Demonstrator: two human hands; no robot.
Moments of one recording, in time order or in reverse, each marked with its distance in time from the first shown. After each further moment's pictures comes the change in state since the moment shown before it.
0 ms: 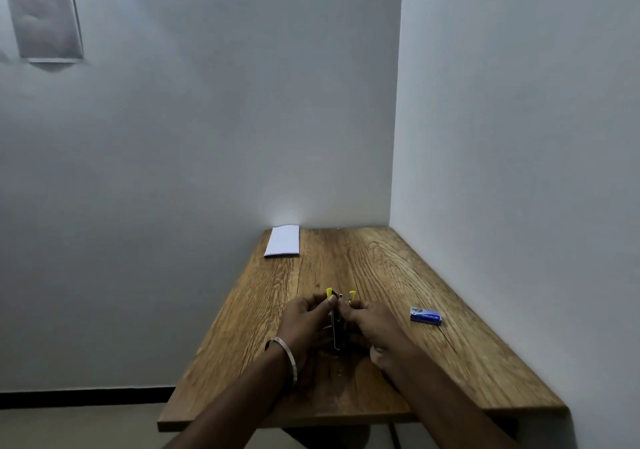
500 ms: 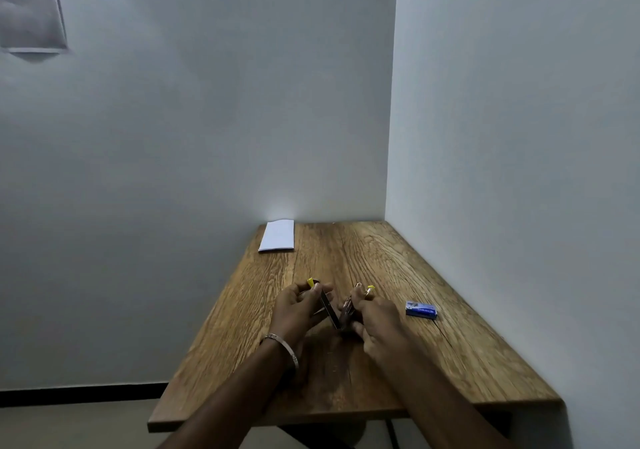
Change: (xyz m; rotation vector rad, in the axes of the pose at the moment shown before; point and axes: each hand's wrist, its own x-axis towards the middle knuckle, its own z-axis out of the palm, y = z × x) left_hand 0.007 0.002 0.004 -0.135 0.093 0.066; right_hand 0.016 0.004 -0.002 0.285 0.246 0.033
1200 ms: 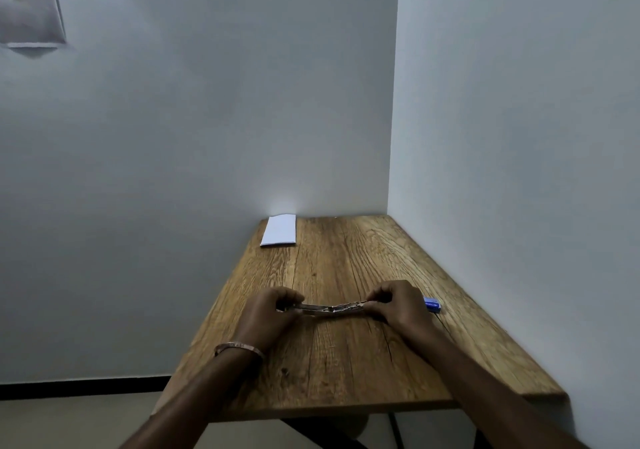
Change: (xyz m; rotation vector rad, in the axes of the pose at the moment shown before) left_hand 0.009 0.005 -0.063 1.026 -0.050 0.260; right_hand 0.020 -0.022 -0.050 -1.050 -0.078 -0.518
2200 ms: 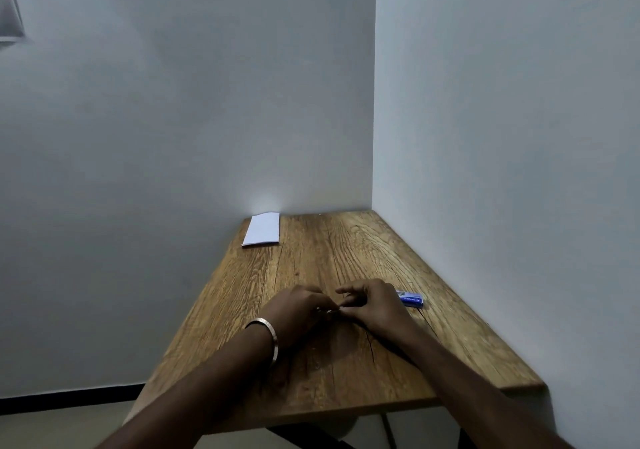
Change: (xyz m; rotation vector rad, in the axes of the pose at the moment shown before) left_hand 0.030 0.037 0.040 0.478 -0.267 0.554; right_hand -0.001 0.009 0.004 0.103 -0.127 -0.111
